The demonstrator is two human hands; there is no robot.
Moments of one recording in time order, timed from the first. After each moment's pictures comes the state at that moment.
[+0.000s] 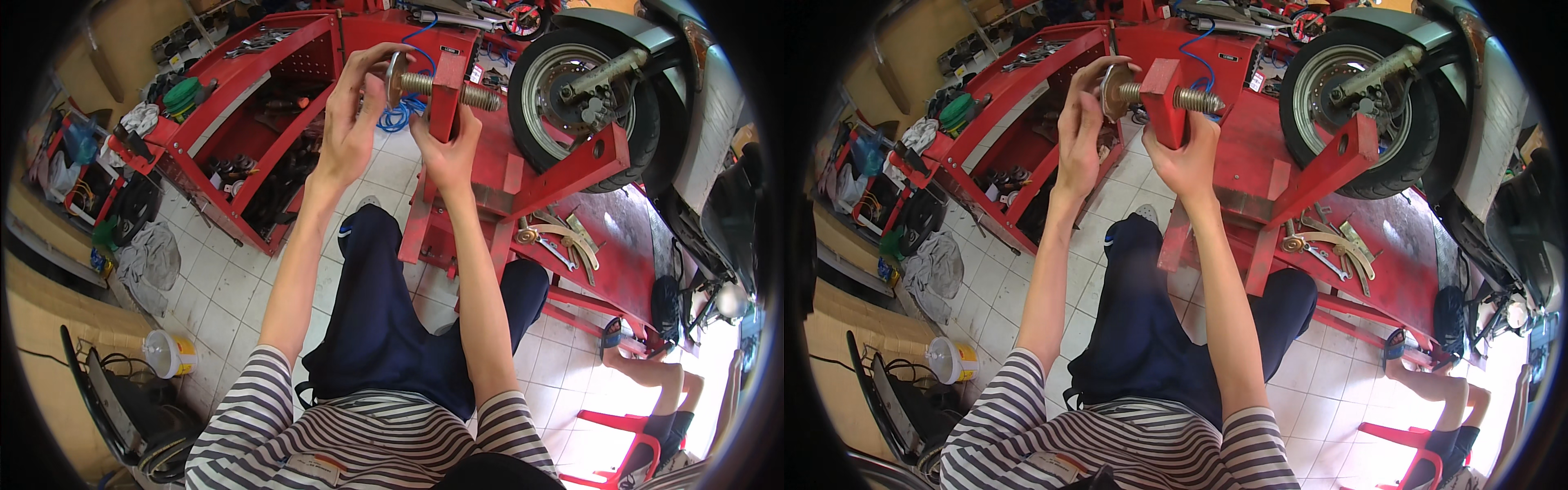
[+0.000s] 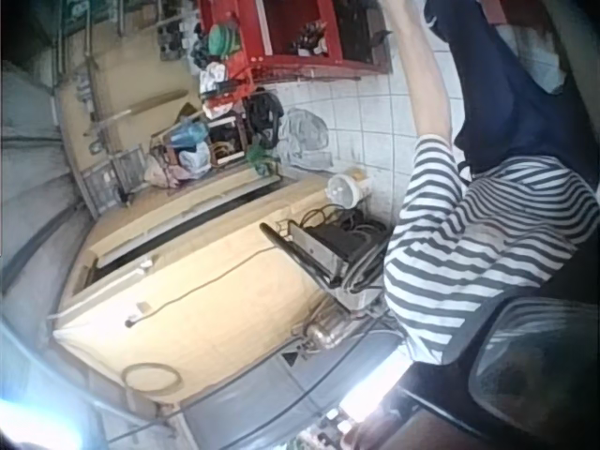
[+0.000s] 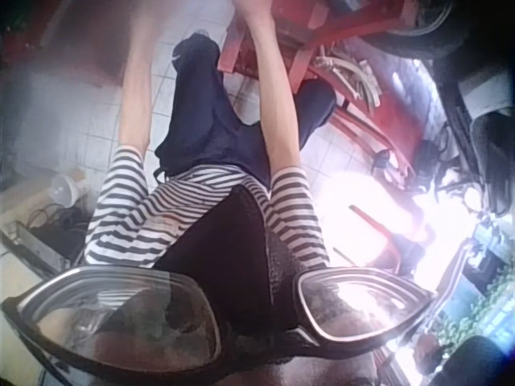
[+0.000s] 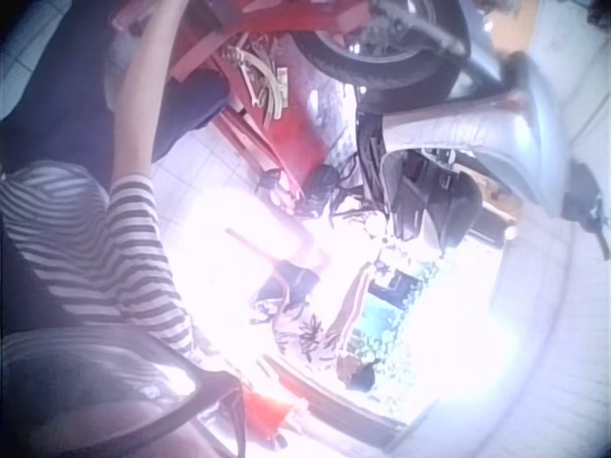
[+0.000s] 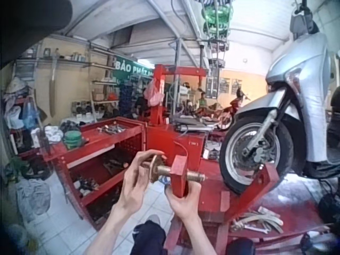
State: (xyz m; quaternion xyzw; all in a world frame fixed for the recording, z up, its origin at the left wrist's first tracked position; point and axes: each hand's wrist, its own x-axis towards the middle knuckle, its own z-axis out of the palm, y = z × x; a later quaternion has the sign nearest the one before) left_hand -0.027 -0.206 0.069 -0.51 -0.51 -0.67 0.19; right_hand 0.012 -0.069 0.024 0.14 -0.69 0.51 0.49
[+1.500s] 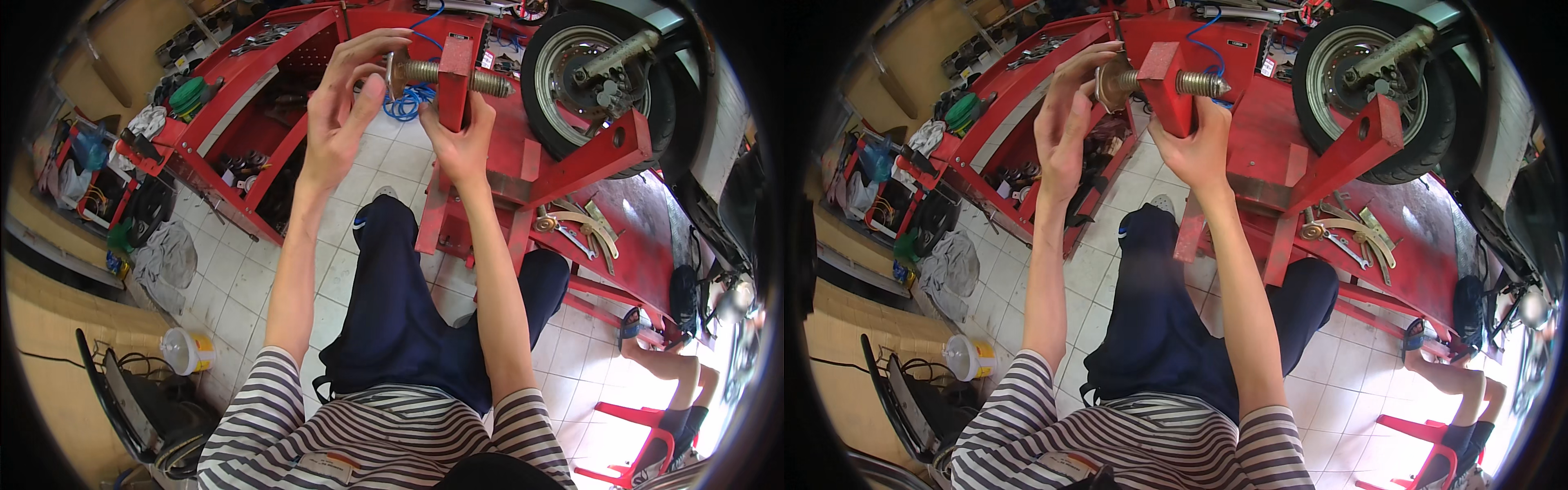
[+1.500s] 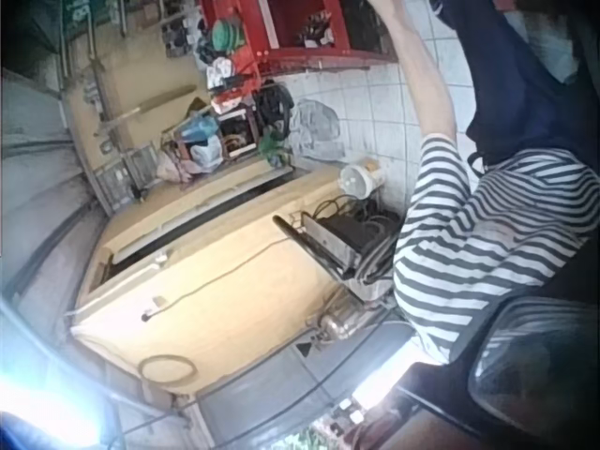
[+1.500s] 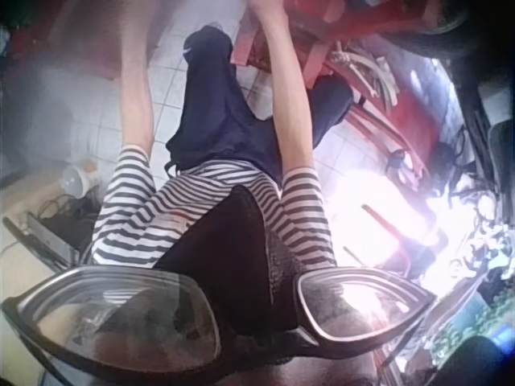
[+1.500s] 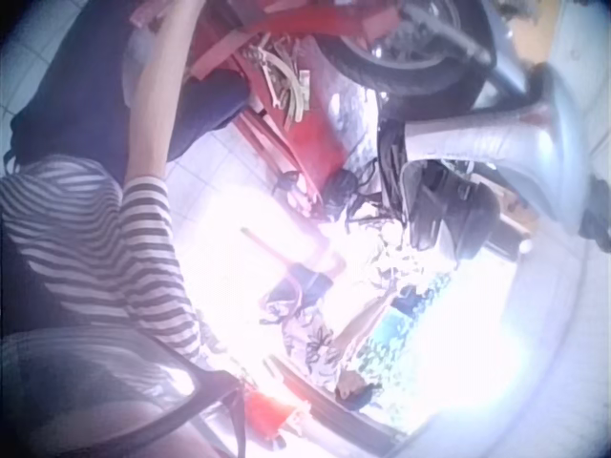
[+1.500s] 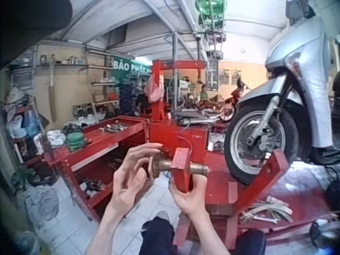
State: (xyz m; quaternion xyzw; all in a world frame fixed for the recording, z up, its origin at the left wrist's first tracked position) left_hand -0.026 -0.226 0.074 -0.56 -0.48 -0.65 0.19; right_hand 0.014 -0.072 0.024 0.15 -0.68 0.50 0.51
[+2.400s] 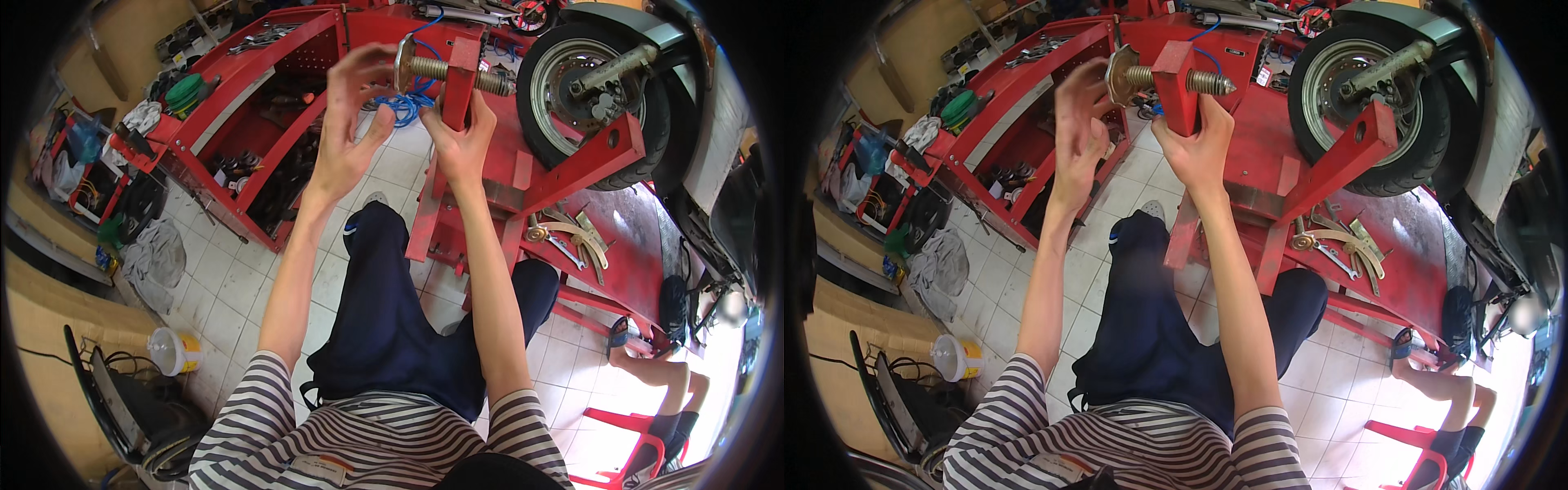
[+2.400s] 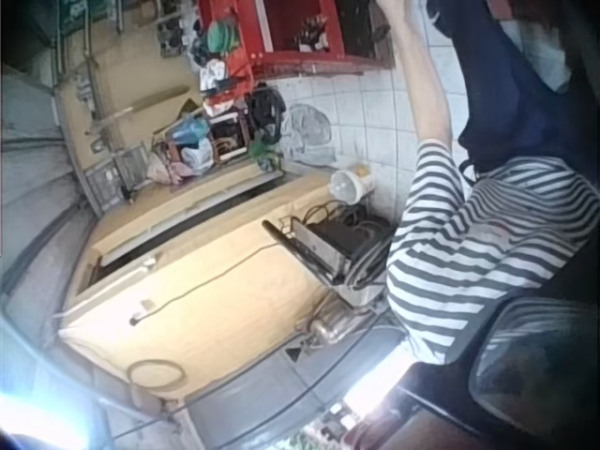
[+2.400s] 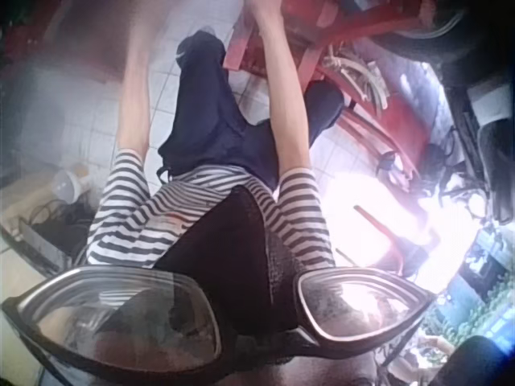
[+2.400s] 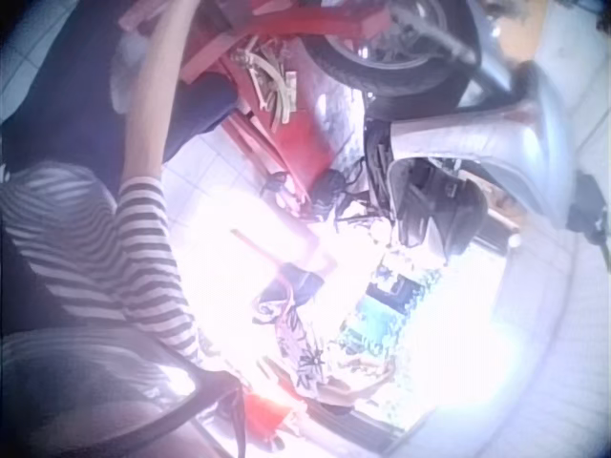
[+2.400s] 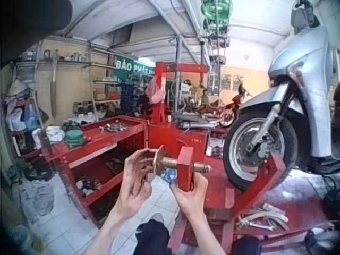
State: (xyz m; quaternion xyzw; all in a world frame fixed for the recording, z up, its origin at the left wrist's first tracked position) left_hand -0.032 -0.219 0.046 -0.51 -0.51 -0.67 0.19; right_hand 0.006 -0.065 0.025 0.12 -0.68 0.52 0.50
